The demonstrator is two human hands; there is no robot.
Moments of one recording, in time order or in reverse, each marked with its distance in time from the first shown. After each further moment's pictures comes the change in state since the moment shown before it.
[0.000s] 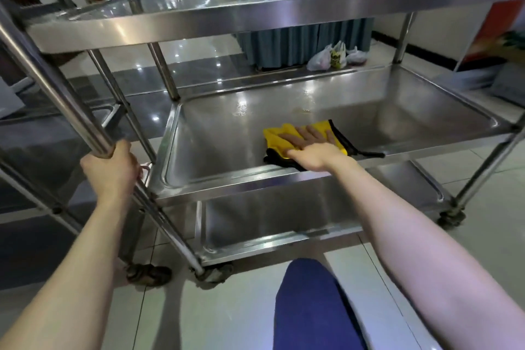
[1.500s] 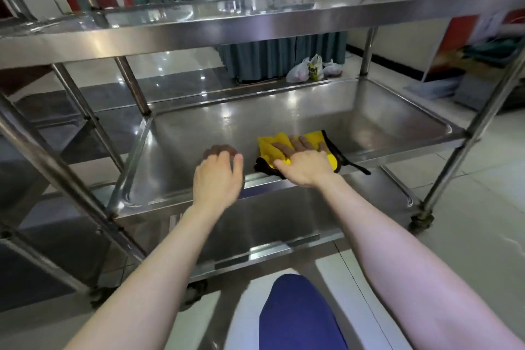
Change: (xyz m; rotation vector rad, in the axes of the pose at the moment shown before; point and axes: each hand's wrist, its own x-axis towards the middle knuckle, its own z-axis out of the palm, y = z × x) left_hand -0.155 -0.009 0.157 0.833 -0.601 0.606; right_hand -0.035 0.037 -0.003 -0.029 0.153 0.053
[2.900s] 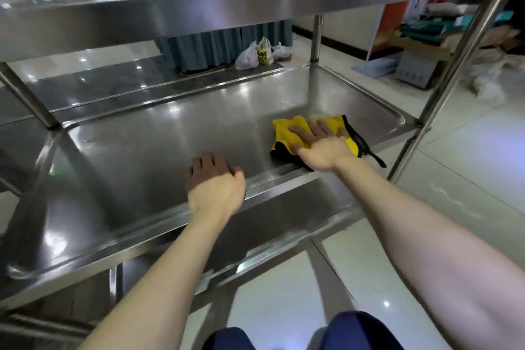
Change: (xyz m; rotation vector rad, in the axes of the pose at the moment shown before) left_hand 0.069 0.043 0.080 0.210 -0.178 0.031; right_hand 0.045 0.123 -0.019 -0.032 -0.012 0.272
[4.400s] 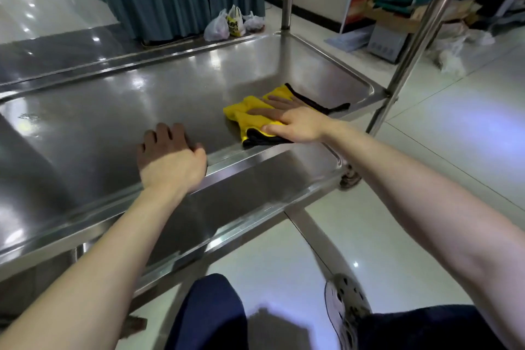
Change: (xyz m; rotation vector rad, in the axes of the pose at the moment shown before) left_hand 0.004 -0.004 -0.008 0.011 -0.041 0.011; right_hand -0.008 0.019 -0.019 0.001 -0.083 -0.403
